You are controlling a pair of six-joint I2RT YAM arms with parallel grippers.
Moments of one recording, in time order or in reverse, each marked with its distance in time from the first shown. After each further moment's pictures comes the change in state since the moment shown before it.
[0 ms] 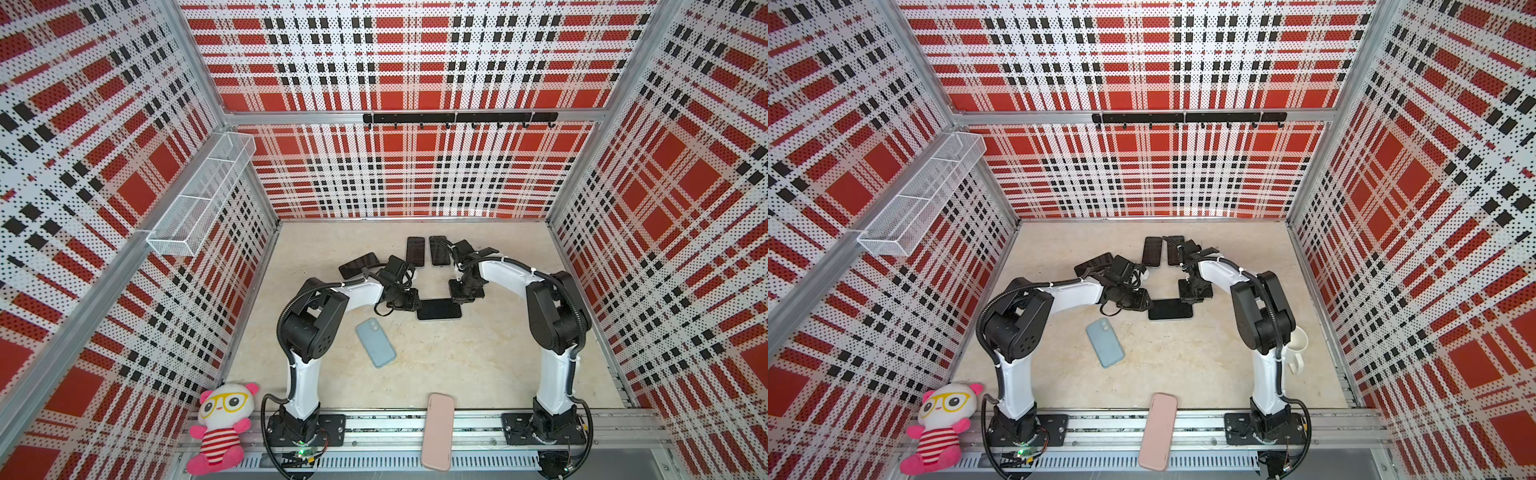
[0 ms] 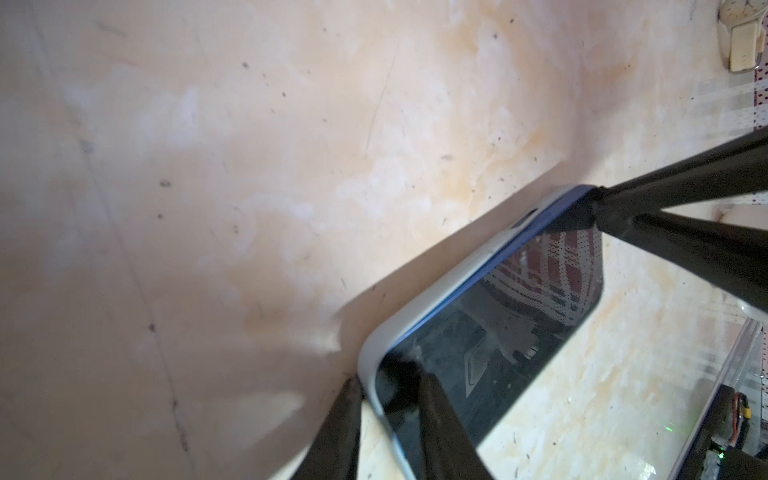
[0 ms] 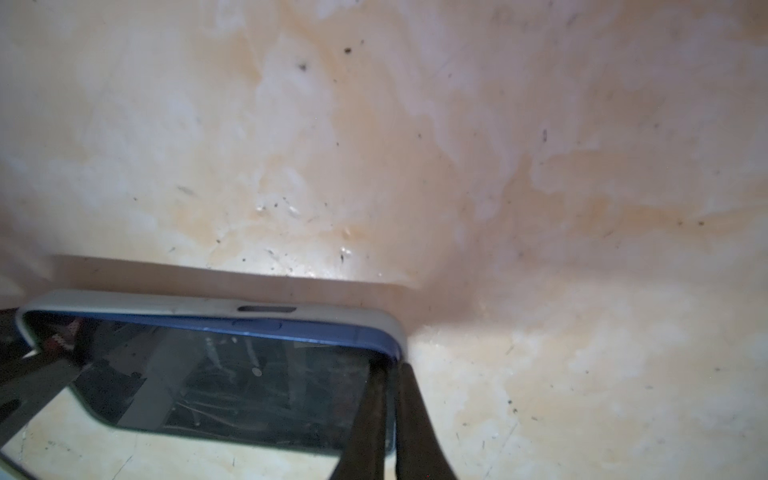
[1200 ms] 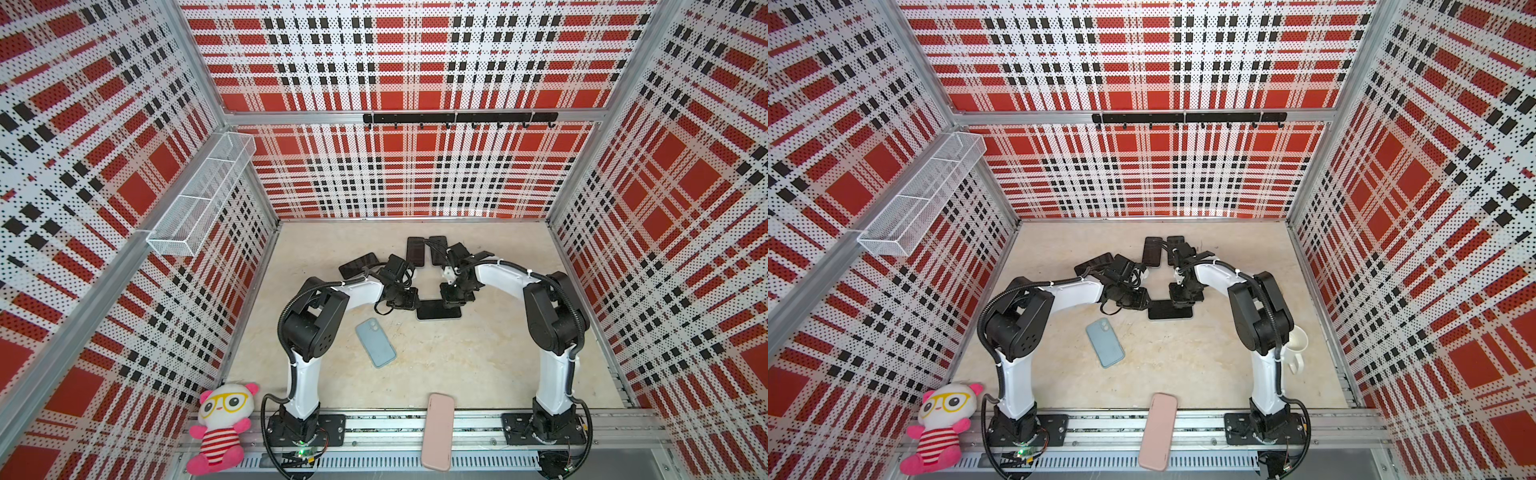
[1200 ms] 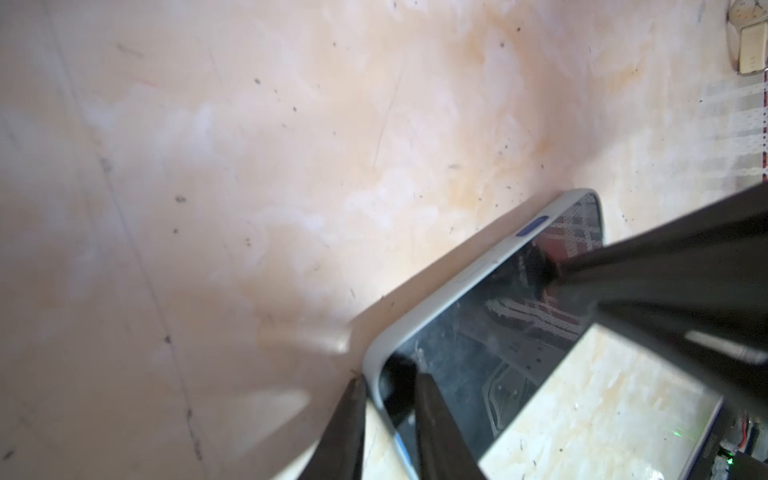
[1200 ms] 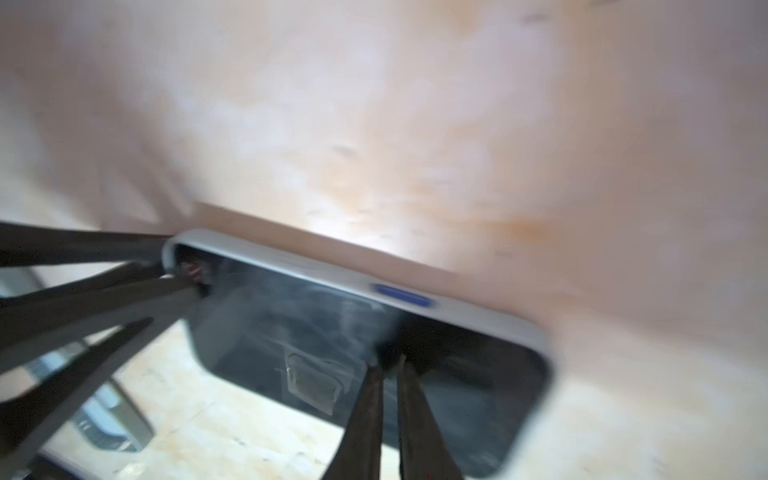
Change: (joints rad) left arm 0.008 0.009 0.018 -0.013 -0.010 0.014; right arm -0.001 -0.043 0.025 -0.004 -0.161 -0.079
